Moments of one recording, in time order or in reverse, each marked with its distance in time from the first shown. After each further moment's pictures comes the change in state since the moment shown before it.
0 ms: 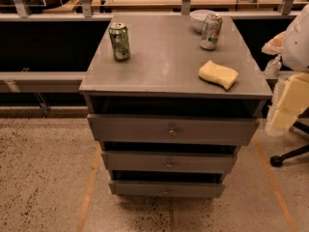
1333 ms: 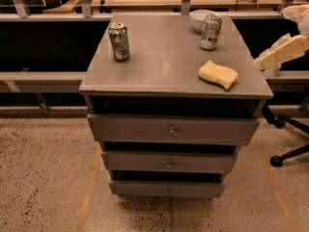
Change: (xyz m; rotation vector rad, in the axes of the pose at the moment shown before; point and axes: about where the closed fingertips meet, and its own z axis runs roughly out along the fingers) arm 0.018 -0.176 0.020 0.264 -0.635 0.254
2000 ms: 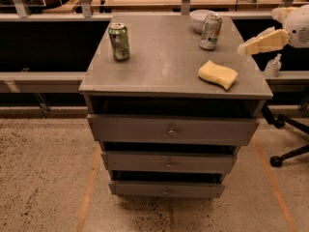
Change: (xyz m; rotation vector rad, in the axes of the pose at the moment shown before) arm -0.009 -0.041 0.045 0.033 -0.177 0.155
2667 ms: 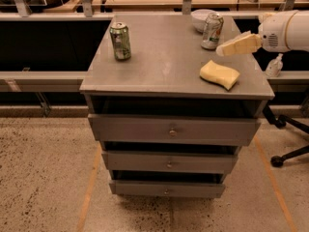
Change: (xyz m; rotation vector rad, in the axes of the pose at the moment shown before) arm 0.006 -0.002 0.044 0.125 0.014 0.027
